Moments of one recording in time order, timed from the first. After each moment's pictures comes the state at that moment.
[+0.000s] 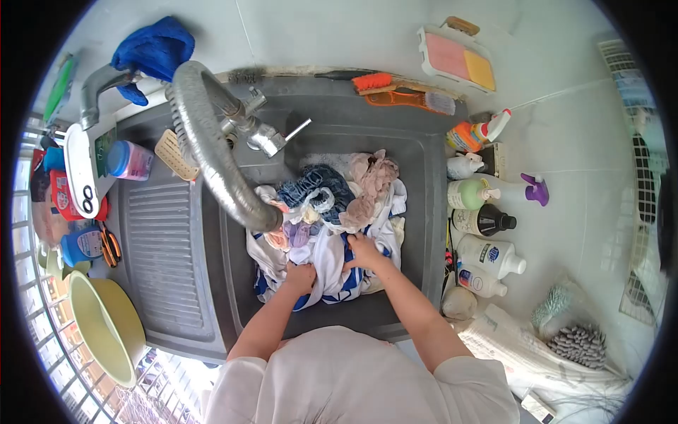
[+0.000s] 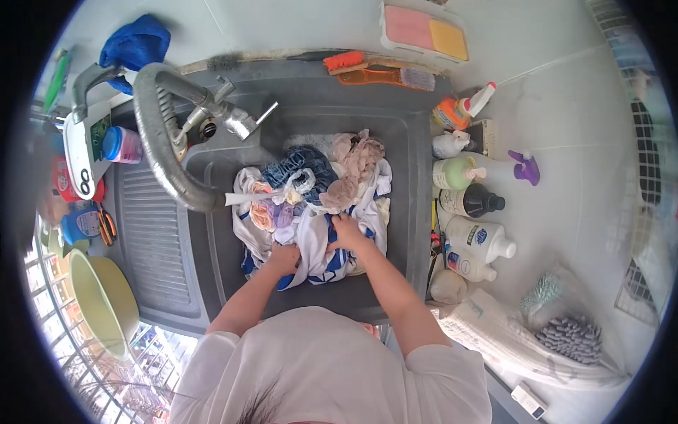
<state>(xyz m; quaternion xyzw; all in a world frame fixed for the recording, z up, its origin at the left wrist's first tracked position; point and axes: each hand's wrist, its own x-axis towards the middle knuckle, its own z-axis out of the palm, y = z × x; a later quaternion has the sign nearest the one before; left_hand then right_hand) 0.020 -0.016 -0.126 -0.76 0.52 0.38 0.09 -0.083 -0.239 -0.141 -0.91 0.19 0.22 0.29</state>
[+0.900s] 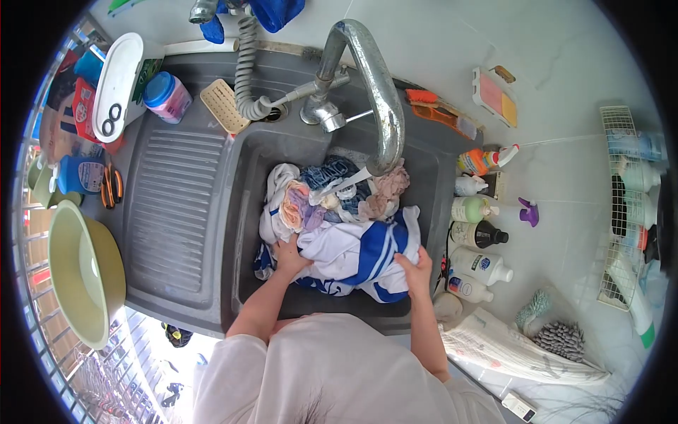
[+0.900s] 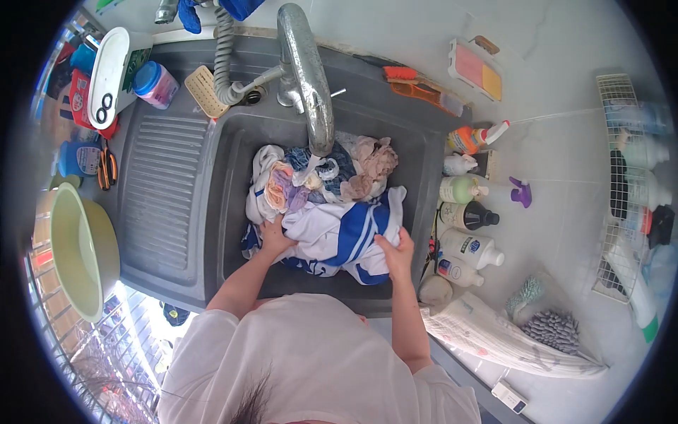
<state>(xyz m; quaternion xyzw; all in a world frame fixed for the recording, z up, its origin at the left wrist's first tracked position) 0.023 0.014 -0.125 -0.91 0.16 0.35 -0.18 -0.130 -0.225 0.036 -0.63 0.45 -0.14 0.62</state>
